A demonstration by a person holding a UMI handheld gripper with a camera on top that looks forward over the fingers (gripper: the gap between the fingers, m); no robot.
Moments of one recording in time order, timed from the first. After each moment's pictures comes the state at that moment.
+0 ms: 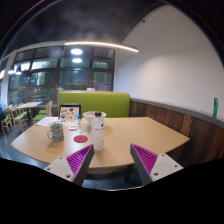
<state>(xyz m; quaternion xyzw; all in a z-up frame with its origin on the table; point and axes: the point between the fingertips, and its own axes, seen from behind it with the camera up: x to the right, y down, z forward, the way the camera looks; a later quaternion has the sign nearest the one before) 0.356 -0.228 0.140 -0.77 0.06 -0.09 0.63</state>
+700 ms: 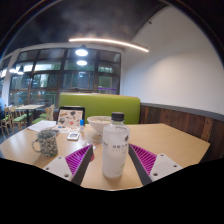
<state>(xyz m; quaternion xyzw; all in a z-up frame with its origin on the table) 0.322 -0.025 0.098 -0.75 0.04 -0.08 0.66</state>
